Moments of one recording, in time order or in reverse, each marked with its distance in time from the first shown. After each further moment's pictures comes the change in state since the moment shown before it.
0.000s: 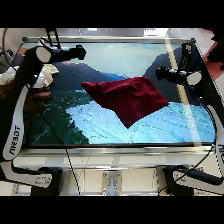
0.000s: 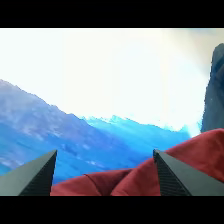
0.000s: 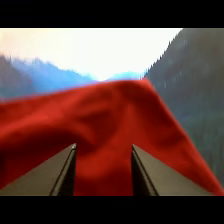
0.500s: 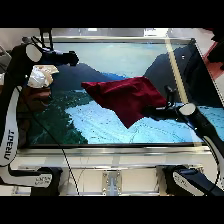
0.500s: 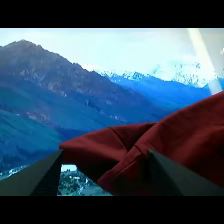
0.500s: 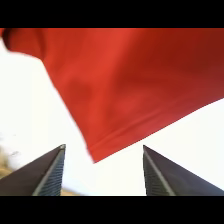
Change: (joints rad) left arm 0.024 0.041 -0.068 0.068 -0.174 0.012; right arm 0.100 0.227 -0.538 0.336 0.148 0.036
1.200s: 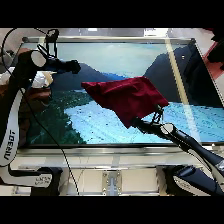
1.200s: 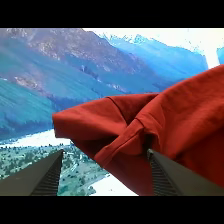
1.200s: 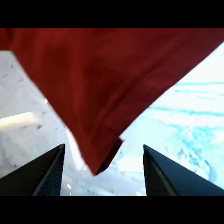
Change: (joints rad) left arm 0.001 0.000 -0.064 -0.022 -0.008 0.000; right arm 0.298 -0.051 -0.247 0.239 -0.487 0.130
